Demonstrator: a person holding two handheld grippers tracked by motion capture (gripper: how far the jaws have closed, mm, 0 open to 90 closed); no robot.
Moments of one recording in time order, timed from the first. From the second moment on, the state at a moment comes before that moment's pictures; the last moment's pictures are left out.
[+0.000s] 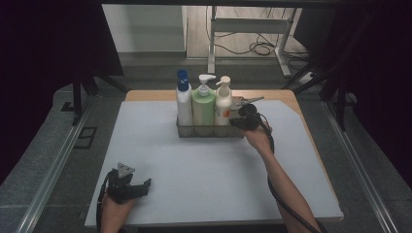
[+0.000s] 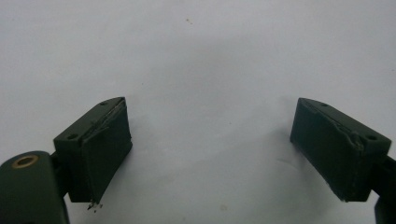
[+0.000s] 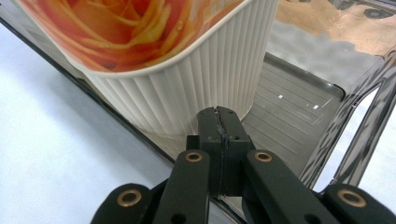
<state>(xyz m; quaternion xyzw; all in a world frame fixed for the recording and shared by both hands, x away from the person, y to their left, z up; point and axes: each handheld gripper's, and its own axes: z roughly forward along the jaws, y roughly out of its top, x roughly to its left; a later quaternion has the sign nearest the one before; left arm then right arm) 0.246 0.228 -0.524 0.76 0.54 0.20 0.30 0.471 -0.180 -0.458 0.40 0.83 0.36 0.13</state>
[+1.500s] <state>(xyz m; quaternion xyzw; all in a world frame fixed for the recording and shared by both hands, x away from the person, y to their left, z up) 0.246 0.228 -0.524 0.76 0.54 0.20 0.30 0.447 -0.201 -0.437 0.39 0.82 0.39 0.18</state>
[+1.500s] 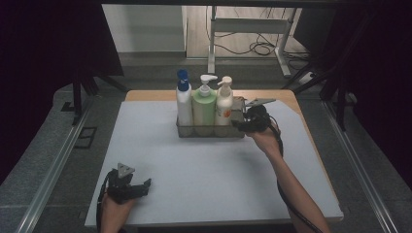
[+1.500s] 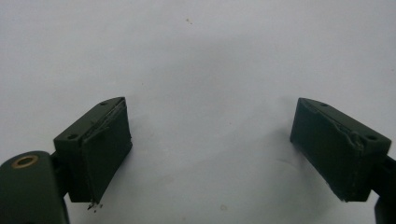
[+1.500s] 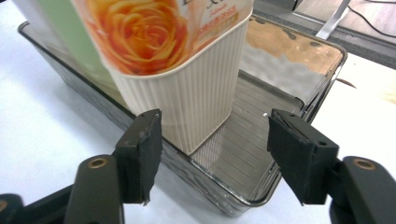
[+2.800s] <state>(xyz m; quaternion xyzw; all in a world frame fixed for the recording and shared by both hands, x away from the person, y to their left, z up) 0.246 0.228 -0.524 0.76 0.54 0.20 0.30 0.402 -0.214 -0.430 0.33 0.84 0.38 0.18</state>
